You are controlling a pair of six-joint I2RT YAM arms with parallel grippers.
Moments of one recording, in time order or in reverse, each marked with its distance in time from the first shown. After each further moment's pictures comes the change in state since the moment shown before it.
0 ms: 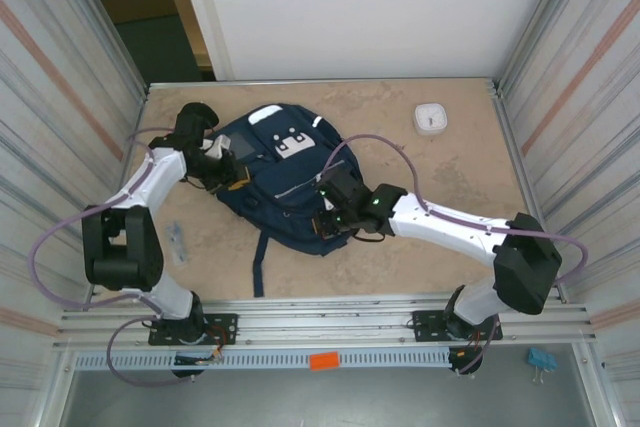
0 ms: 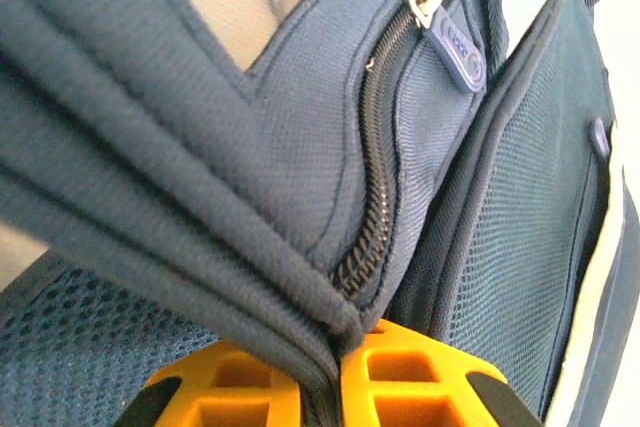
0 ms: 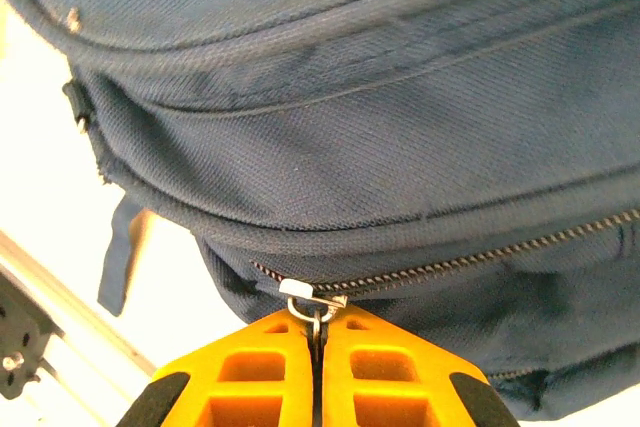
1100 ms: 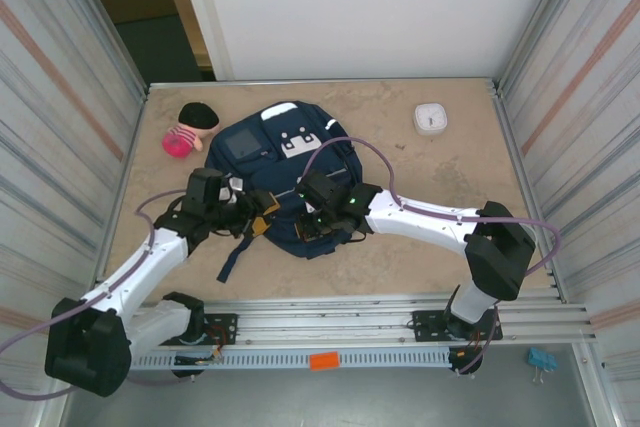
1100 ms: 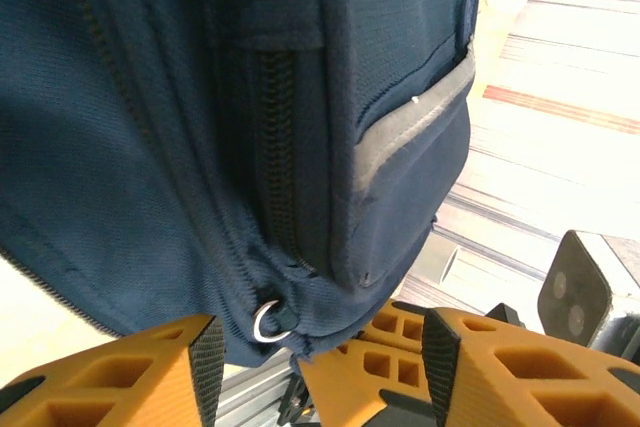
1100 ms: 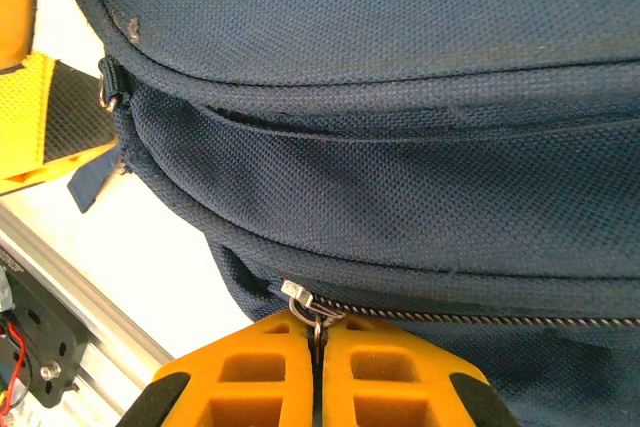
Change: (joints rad) left arm -0.287 -0.557 -0.594 0.504 0.074 -0.787; right arm 0.039 0.136 0.106 0.005 -0.038 0.044
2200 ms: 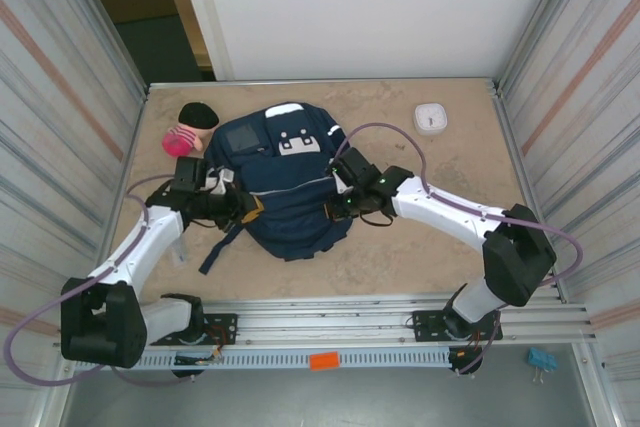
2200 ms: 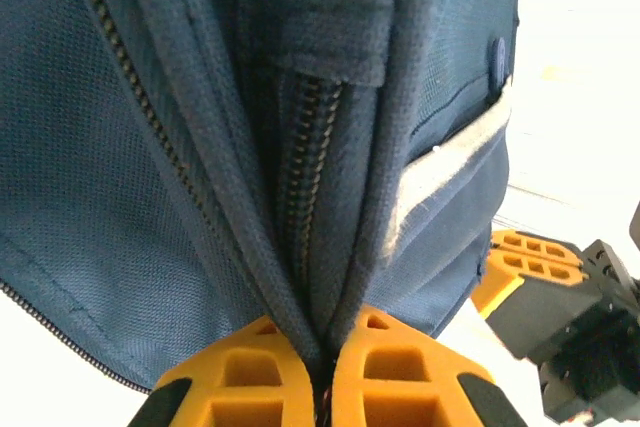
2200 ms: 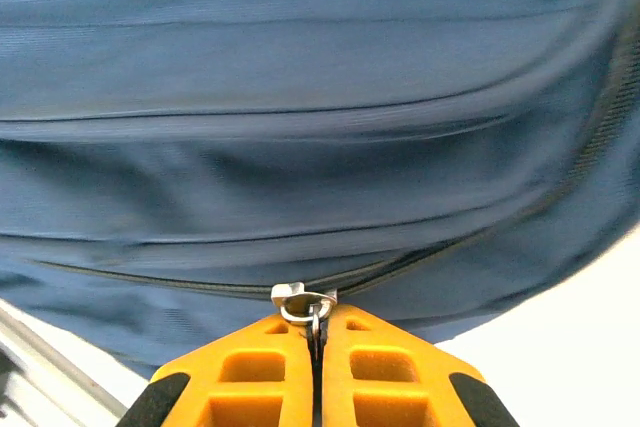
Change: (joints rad) left arm 0.215 0.135 0.163 -0.308 0.077 0.430; right arm -0.246 -0.092 -0.068 -0.068 -0.041 -0.153
